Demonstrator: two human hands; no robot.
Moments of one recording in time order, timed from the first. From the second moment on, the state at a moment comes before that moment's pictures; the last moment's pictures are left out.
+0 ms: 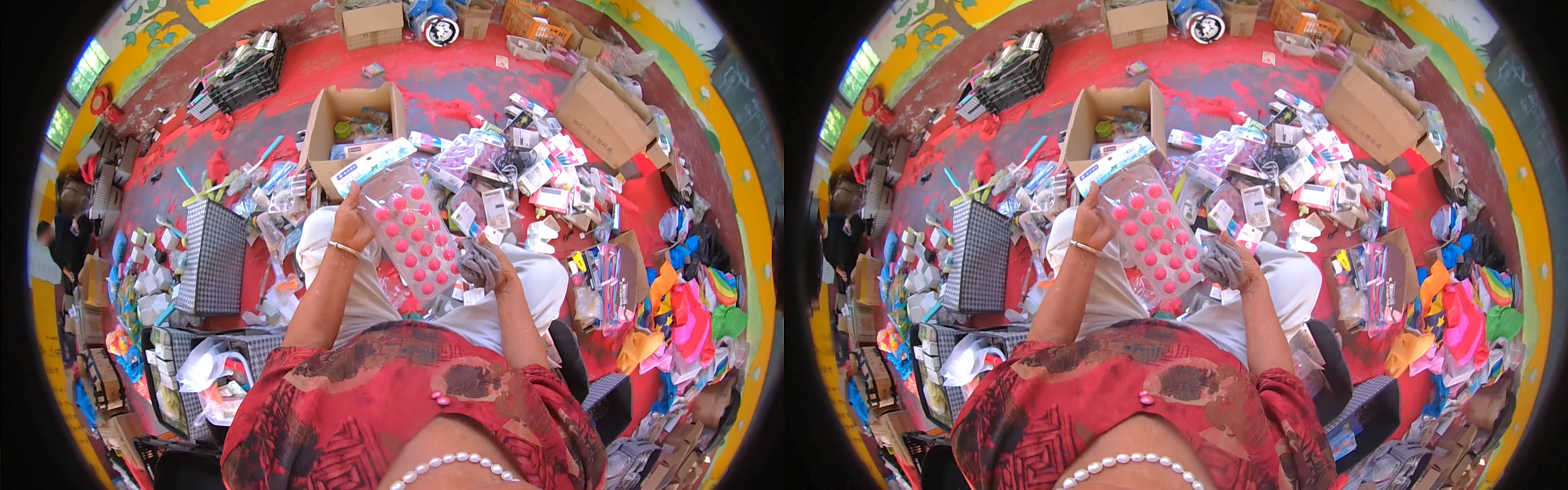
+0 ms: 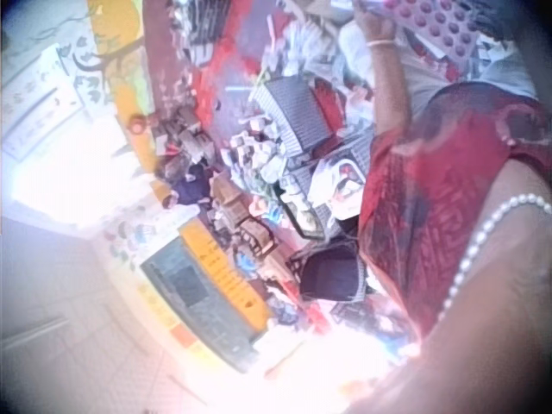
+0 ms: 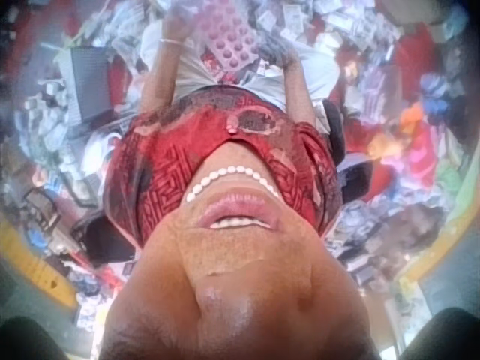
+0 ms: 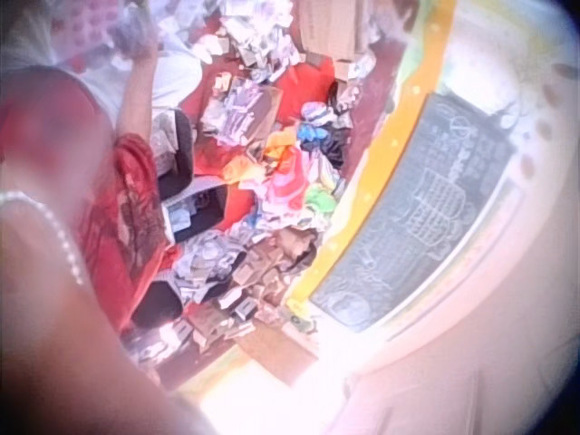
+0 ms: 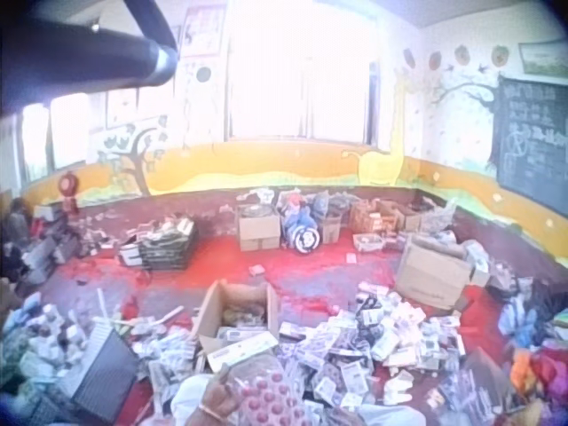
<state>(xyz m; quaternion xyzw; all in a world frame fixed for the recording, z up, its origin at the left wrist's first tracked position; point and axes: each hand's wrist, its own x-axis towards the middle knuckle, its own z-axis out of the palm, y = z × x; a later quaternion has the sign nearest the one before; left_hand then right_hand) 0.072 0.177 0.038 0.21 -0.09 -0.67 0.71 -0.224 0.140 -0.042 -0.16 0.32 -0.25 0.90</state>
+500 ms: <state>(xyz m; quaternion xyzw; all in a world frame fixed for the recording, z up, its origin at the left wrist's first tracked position) 0.079 0.211 0.109 0.10 -0.21 -0.65 0.72 -0.229 0.197 -0.052 -0.27 0.29 -0.31 0.86</state>
